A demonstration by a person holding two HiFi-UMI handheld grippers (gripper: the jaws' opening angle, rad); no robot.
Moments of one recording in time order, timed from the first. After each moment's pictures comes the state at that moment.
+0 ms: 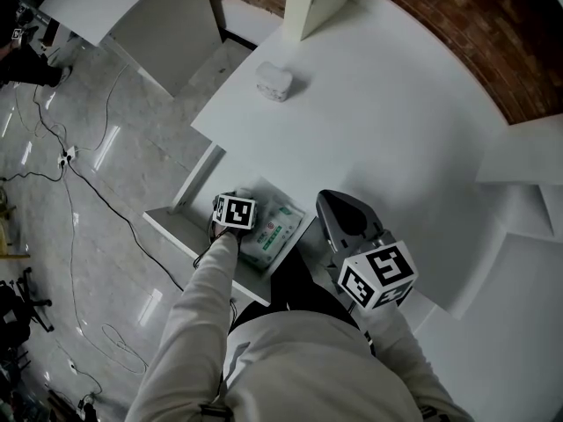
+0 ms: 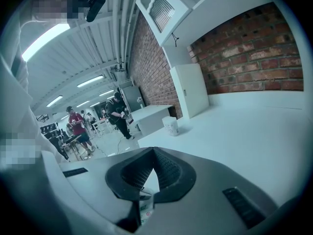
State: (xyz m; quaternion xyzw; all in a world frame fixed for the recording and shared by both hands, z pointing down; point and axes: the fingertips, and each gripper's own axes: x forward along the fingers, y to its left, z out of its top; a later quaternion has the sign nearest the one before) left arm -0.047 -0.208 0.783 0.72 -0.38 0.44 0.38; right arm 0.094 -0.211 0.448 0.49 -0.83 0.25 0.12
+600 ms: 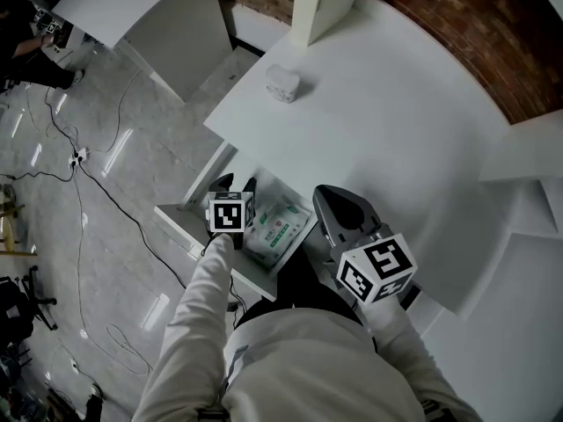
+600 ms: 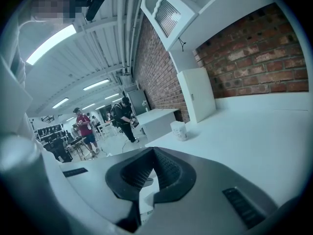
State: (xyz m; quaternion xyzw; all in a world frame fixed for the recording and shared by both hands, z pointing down) left arm -0.068 -0.262 0.660 0.77 -0.48 0.31 0.30; right arm 0.075 -0.206 0.431 0.47 -0.85 0.24 0.10
